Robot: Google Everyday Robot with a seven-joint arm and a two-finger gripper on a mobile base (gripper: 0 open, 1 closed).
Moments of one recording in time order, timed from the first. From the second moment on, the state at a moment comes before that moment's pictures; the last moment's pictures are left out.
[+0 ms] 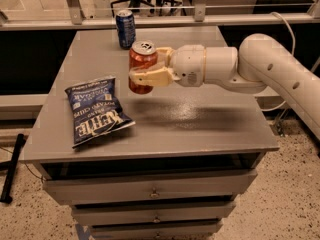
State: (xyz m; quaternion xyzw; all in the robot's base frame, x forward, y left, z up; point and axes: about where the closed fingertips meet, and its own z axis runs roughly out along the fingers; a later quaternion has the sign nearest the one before) arm 0.575 0.036 0.930 -0.50 0.55 0.40 0.54
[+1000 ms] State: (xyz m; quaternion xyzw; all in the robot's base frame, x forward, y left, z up) arm 0.573 0.042 0.873 -0.51 0.57 0.41 0.49
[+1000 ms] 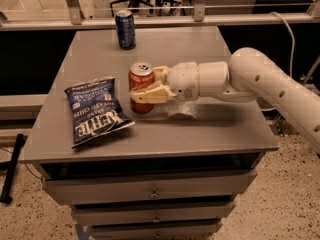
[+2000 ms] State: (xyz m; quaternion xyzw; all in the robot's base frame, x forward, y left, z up) arm 0.572 0.043 0.865 -0.52 0.57 0.41 0.48
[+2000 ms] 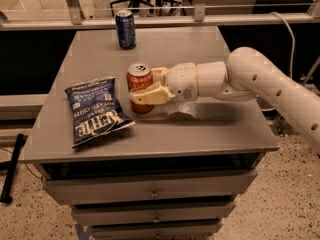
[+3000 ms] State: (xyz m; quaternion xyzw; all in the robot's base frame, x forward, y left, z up) arm 0.551 0.081 0.864 -0.53 0.54 0.46 0.46
